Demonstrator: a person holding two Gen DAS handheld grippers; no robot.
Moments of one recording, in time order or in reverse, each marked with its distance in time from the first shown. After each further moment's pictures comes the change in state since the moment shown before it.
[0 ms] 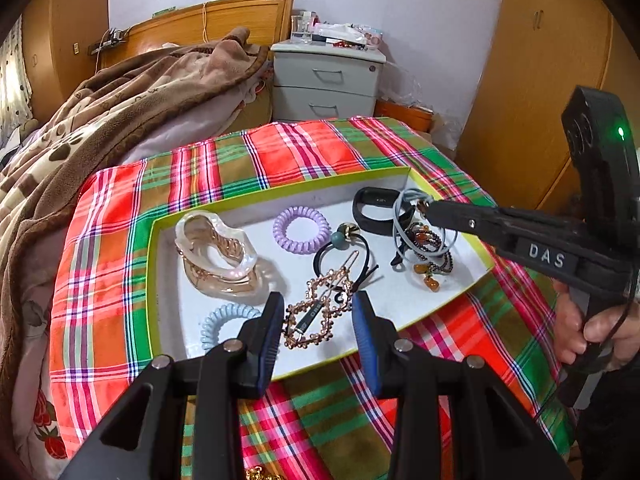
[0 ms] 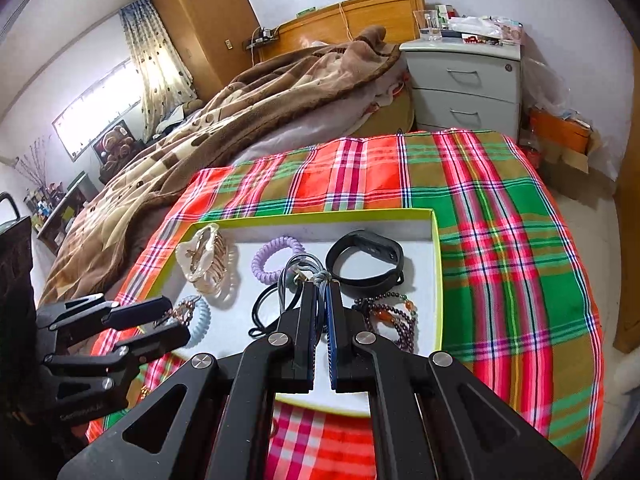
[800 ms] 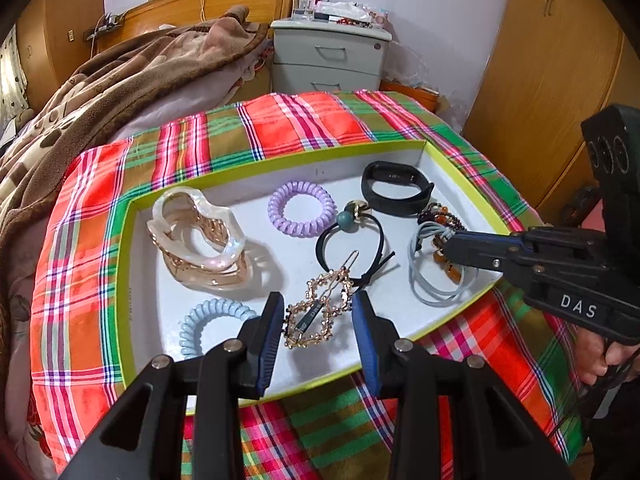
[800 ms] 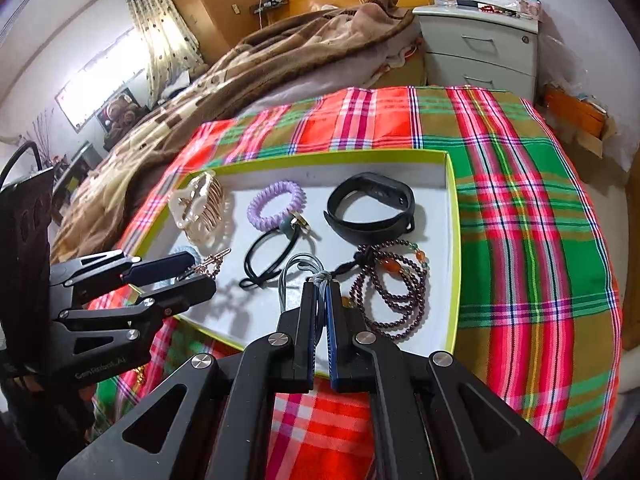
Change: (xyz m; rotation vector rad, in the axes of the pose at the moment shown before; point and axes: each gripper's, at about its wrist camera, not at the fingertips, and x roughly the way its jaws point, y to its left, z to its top) left arm 0.037 0.001 -0.002 -0.004 0.070 0.000; right arm 0.018 -0.003 -0.019 -0.036 0.142 0.018
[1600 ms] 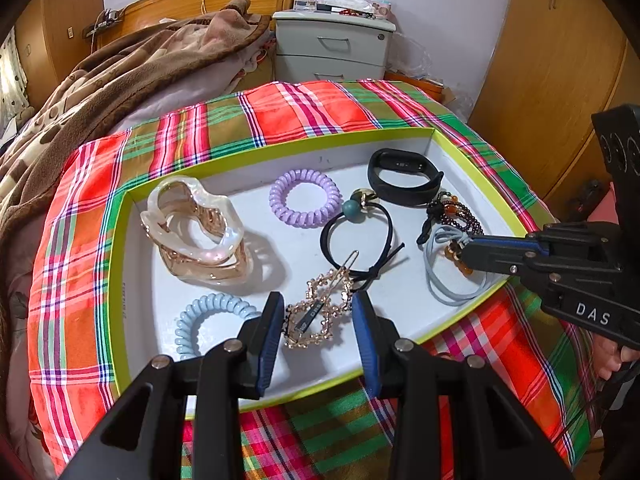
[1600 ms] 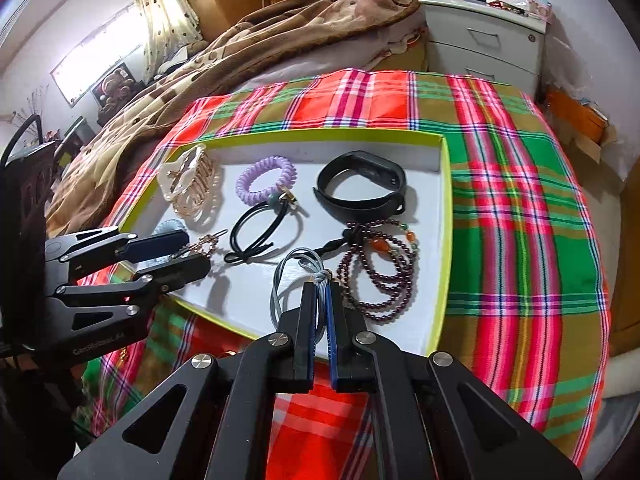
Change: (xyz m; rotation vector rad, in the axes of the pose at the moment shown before) left arm 0.009 0.001 -0.002 -0.001 0.026 0.015; right arm 0.004 -0.001 -0.003 -0.049 0.069 -0.029
